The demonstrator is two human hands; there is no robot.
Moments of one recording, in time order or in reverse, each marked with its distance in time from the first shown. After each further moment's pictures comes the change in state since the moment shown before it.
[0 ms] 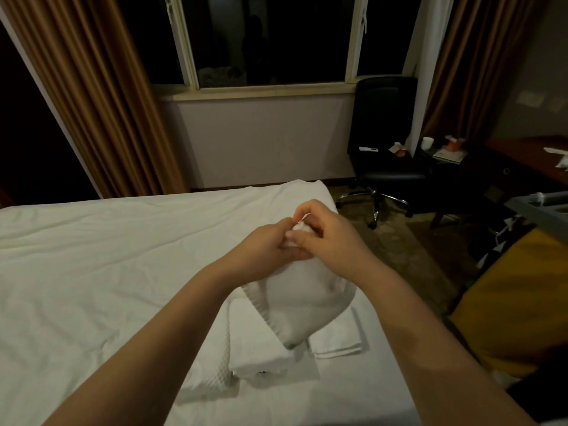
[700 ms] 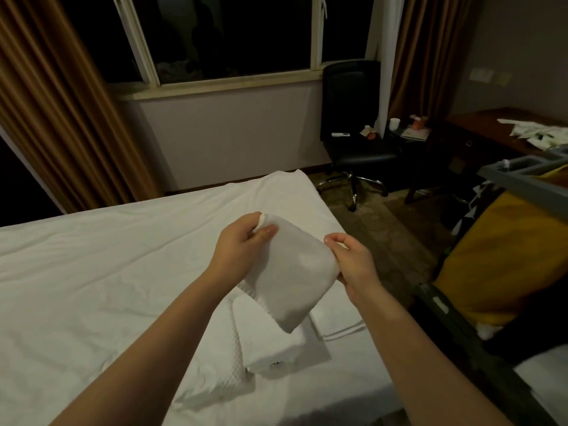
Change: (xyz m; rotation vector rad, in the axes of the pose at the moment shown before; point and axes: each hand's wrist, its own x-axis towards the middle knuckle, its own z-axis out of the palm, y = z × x) left_hand -0.019 -0.060 -0.009 -0.348 0.313 -0.089; right_hand -0.023 0.056 0.056 0.528 0.578 0.664
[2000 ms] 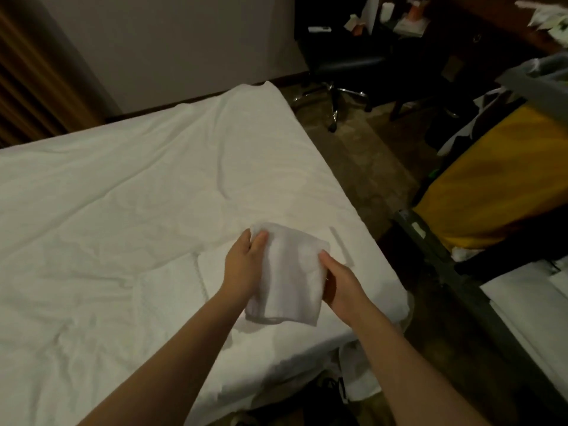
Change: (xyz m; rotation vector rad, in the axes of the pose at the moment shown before) left_hand 0.015 -0.120 0.140 -0.137 -0.133 -0.432; right_hand 0.055 0.148 -0.049 0.256 -0.032 0.621
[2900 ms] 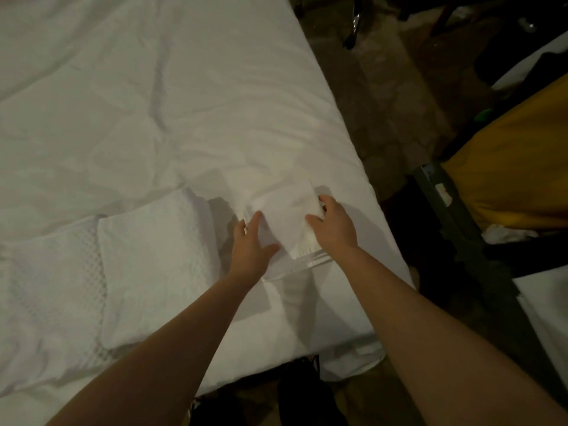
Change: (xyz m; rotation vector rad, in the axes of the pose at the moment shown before) left_hand 0.127 -0.181 0.197 0.356 -0.125 -0.207; right_hand 0.252 0.001 -0.105 -1.091 0.206 -0.308
